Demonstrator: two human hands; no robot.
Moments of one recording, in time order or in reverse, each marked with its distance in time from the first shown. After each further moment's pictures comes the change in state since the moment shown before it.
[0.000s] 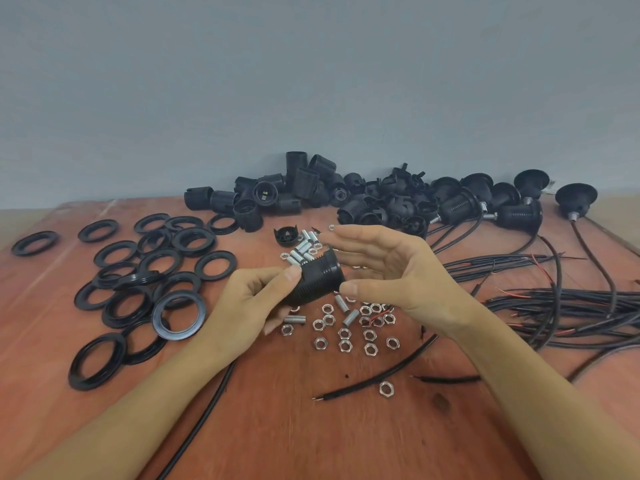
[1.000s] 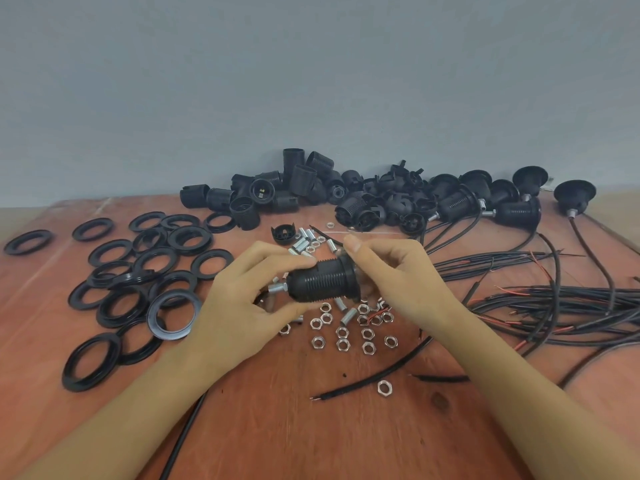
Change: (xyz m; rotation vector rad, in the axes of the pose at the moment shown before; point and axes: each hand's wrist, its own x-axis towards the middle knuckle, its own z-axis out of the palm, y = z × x) left_hand 0.001 -0.004 -0.003 0.585 0.160 0.547; right_hand 0.002 0.008 0.012 -0.250 0.239 0.069
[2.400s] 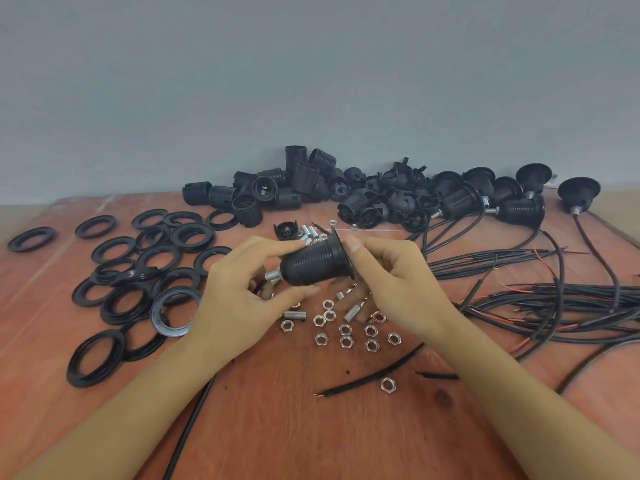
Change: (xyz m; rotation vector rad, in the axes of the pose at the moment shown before) left_hand -0.002 -0.010 0.000 -0.101 0.067 -0.118; right_hand -0.006 -0.004 0.011 0.026 -0.021 0.005
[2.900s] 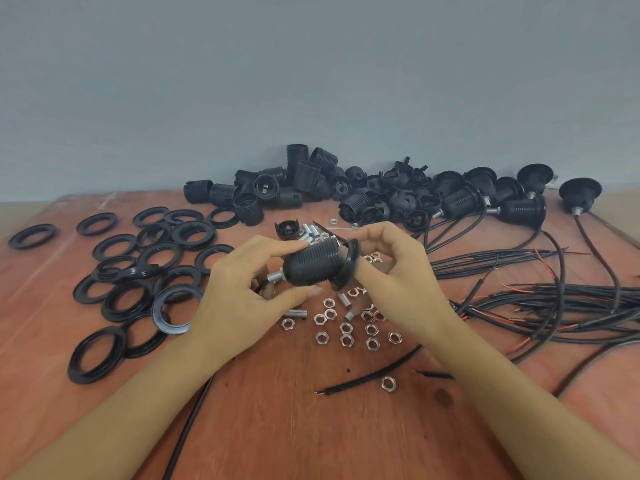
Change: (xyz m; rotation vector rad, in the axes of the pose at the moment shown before) left_hand 0.001 0.004 -0.002 0.023 -0.019 -0.009; right_hand -0.001 0.003 0.003 0.017 0.145 0.033
